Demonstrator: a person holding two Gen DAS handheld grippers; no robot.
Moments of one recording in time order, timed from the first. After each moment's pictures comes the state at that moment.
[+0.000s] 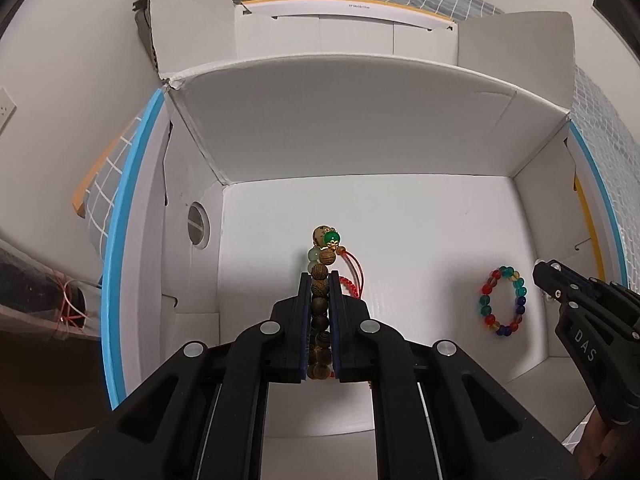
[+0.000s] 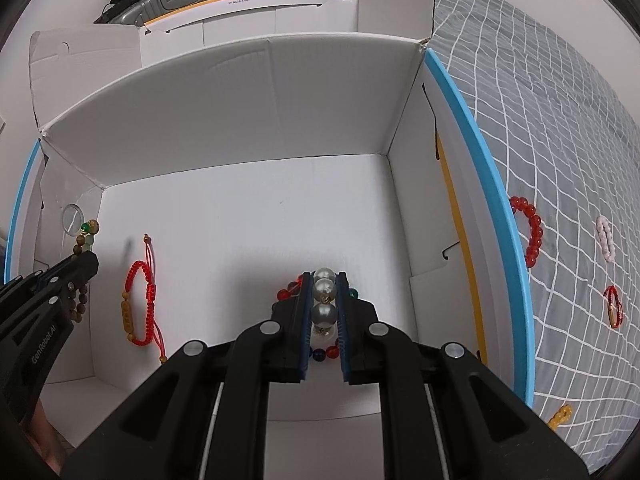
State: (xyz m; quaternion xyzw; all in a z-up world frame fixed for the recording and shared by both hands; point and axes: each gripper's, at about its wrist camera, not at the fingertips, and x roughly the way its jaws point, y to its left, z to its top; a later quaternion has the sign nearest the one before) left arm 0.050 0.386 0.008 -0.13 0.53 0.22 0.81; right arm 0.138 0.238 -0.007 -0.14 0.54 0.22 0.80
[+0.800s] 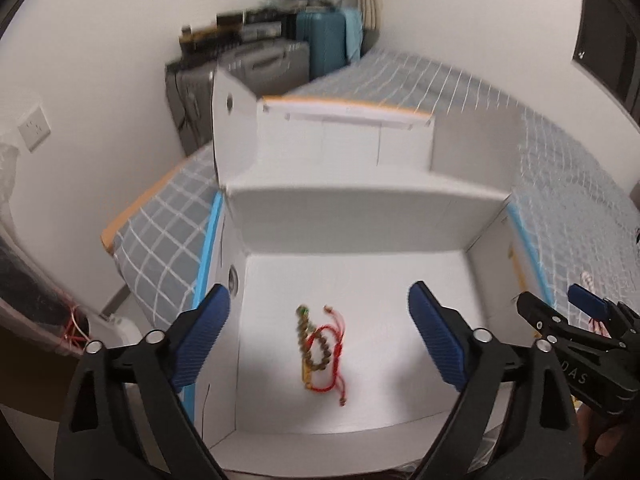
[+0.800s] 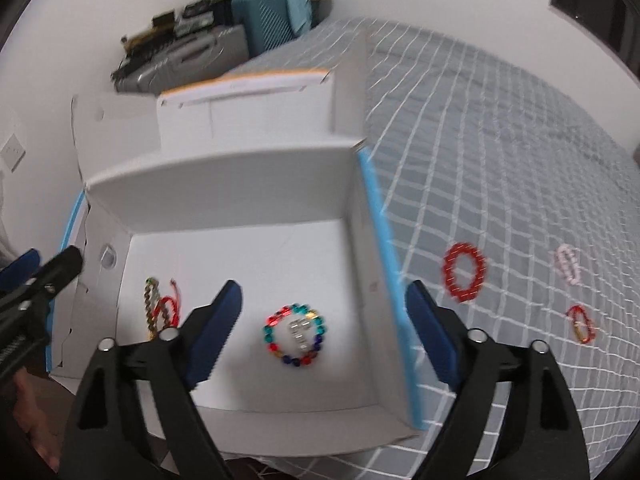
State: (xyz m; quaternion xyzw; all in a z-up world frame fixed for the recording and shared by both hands) left arm 0.015 0.359 0.104 -0.12 0.40 0.25 0.87; right arm 0.122 0.189 0.074 -0.11 0.45 0.23 0.86
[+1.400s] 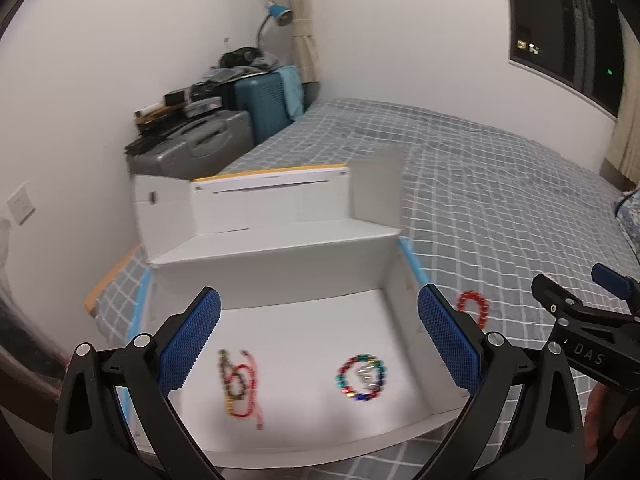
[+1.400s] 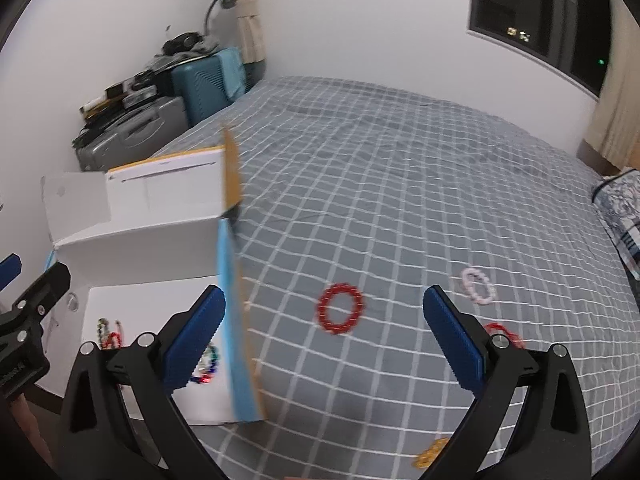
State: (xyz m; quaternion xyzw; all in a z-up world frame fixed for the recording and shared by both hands) left arm 0.054 0.240 0.141 -0.04 0.34 0.20 0.92; right arm 0.138 0.059 0.122 -0.07 0.36 0.15 0.92
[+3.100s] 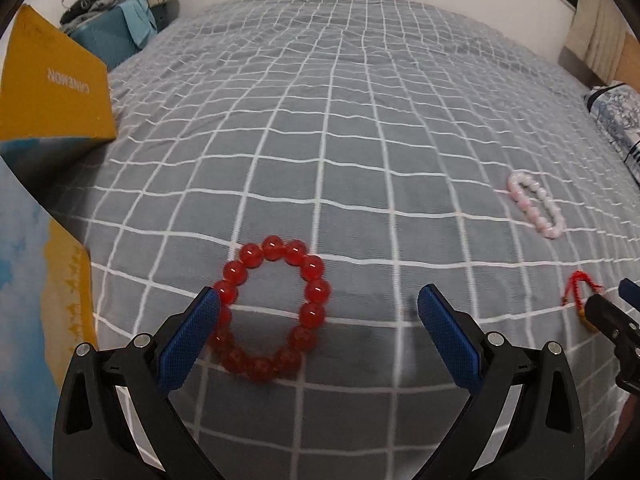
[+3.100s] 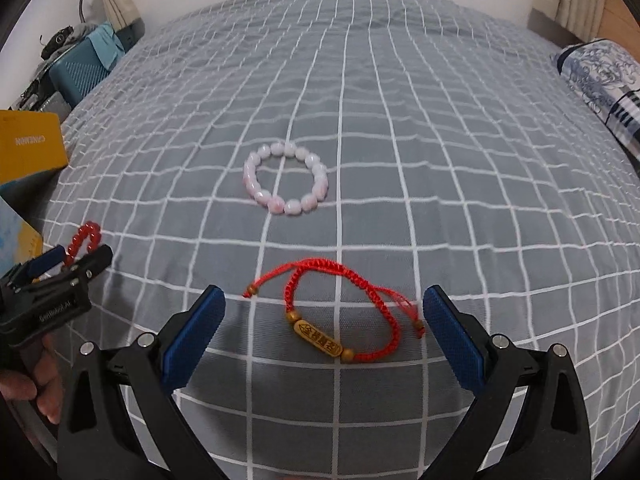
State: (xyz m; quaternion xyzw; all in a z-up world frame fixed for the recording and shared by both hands) left arm 0.271 0.066 -0.080 -0.01 0.47 0.07 0.88; right arm 0.279 -0.179 -0.068 0.00 0.49 0.06 0.87
